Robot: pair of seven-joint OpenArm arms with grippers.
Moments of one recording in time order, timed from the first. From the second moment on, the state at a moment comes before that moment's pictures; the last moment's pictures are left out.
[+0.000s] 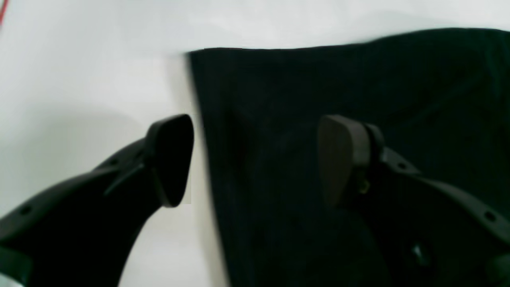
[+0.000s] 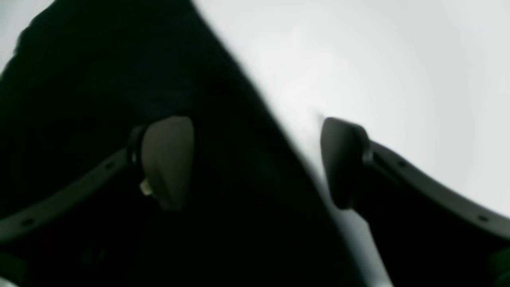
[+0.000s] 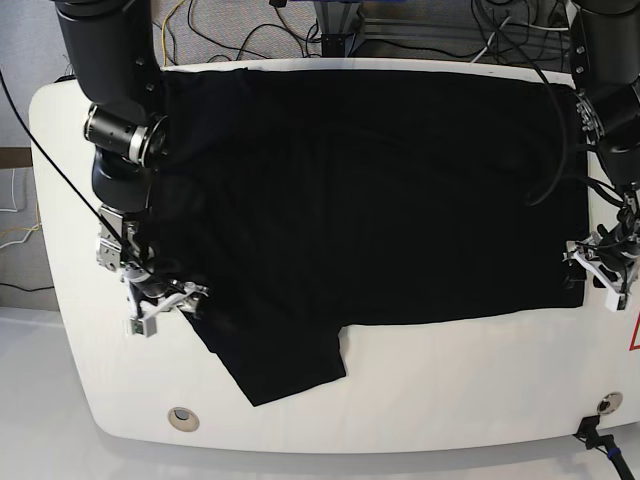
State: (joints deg) left arm -32.4 -31.0 -20.2 28.8 0.0 -41.8 17.1; right arm 38.5 14.0 22.6 19.3 0.0 30.5 -12.1
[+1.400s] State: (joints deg) left arm -29.7 -27.0 -20.1 28.7 -0.1 -33.0 16.4; right arm 34.3 11.4 20.0 24.7 1.4 31.5 -12.8
